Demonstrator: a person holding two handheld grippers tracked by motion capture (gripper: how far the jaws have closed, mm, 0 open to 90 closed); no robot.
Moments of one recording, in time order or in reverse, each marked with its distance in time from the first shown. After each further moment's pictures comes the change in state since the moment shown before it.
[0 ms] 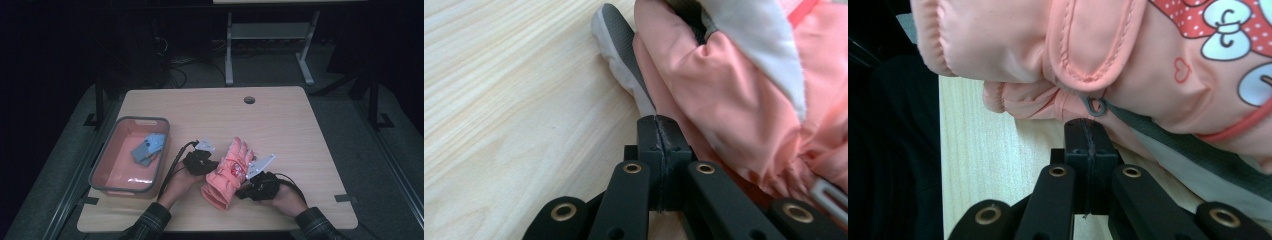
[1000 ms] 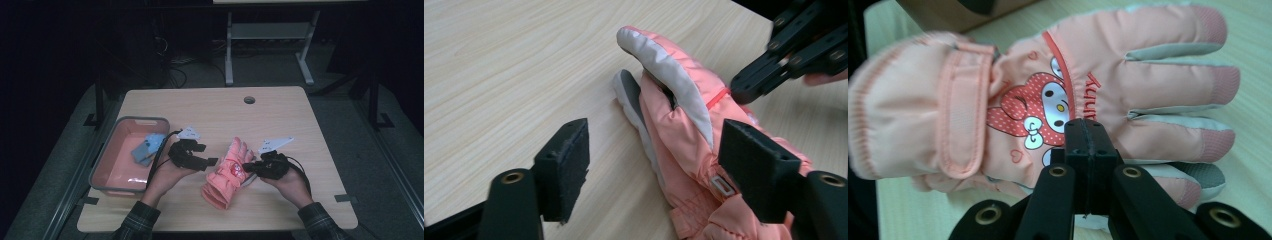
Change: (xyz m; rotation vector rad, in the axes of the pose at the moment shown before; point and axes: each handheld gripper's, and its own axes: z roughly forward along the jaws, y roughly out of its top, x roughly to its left) left arm -0.003 0.022 -0.062 -0.111 0.014 -0.049; right arm -0.026 0.019 -0.038 -0.176 -0.203 0.141
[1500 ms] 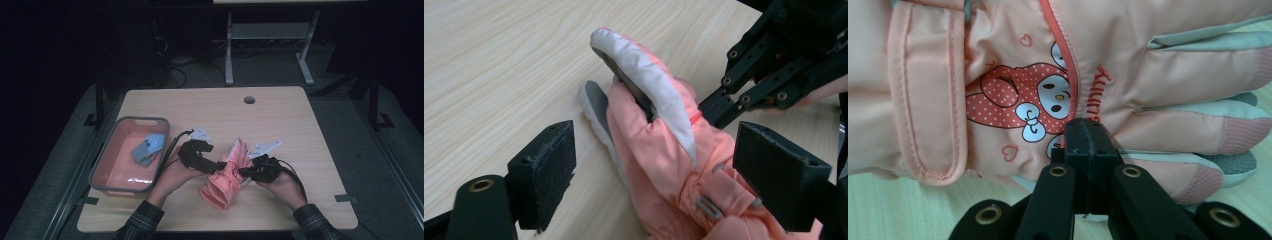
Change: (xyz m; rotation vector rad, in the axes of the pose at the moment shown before) left arm -0.013 0.012 0.020 0.051 -0.040 0.057; right arm 0.004 -0.005 0.025 0.091 -0.031 -0.018
